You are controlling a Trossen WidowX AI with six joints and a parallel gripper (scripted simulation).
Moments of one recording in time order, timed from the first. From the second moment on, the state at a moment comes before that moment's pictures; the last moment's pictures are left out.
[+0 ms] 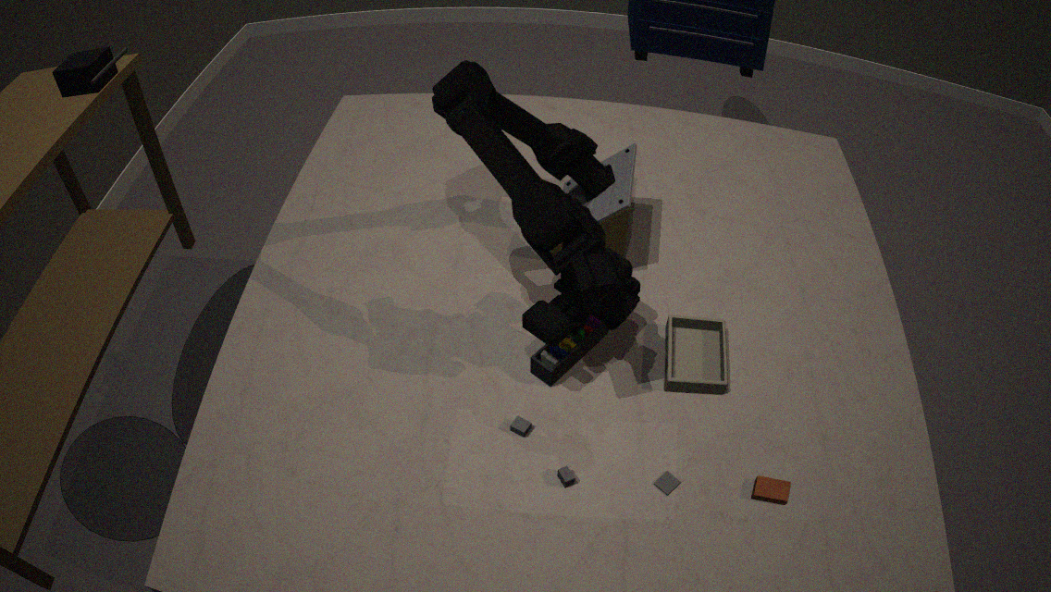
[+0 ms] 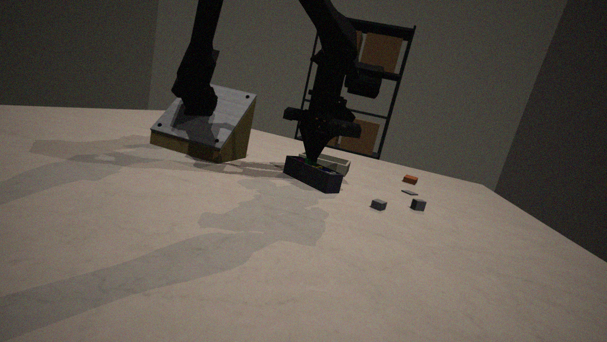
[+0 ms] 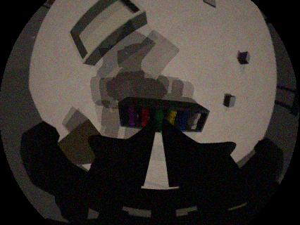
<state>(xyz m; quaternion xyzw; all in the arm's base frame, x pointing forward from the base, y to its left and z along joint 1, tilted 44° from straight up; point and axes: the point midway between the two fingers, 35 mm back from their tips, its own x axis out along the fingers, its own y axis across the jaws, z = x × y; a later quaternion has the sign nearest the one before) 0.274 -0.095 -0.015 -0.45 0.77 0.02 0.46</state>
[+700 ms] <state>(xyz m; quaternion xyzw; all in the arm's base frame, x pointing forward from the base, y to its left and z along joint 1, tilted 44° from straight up) 0.275 -0.088 -0.008 -0.45 0.77 0.02 0.46</state>
